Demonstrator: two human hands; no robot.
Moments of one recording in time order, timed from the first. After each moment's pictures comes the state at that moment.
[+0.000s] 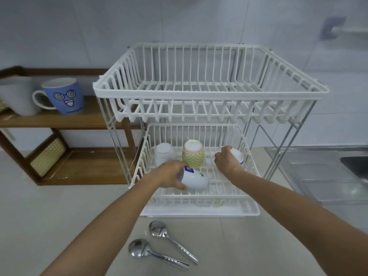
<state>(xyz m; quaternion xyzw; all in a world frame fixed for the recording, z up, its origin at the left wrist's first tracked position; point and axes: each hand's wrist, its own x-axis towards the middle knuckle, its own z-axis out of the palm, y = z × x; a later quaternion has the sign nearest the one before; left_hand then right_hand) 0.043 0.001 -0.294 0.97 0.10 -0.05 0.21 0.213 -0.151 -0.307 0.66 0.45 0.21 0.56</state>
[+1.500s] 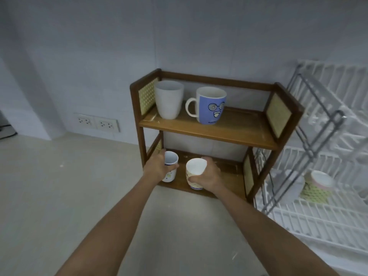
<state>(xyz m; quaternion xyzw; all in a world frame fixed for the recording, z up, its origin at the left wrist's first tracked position) -0.217 0.317 -0.300 0.84 0.44 0.18 0.25 -0.065 0.197 -0.326 0.84 0.36 -0.17 -0.37</state>
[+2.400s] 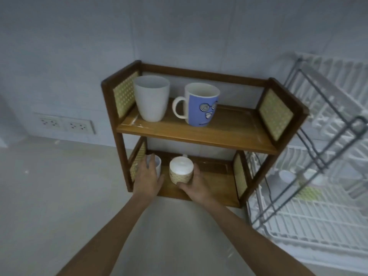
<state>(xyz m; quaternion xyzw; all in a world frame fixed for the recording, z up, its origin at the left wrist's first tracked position) -0.198 0.313 -0.342 0.87 0.41 0.20 0.20 -0.071 0.197 -0.347 0.83 0.34 -0.23 -0.38</state>
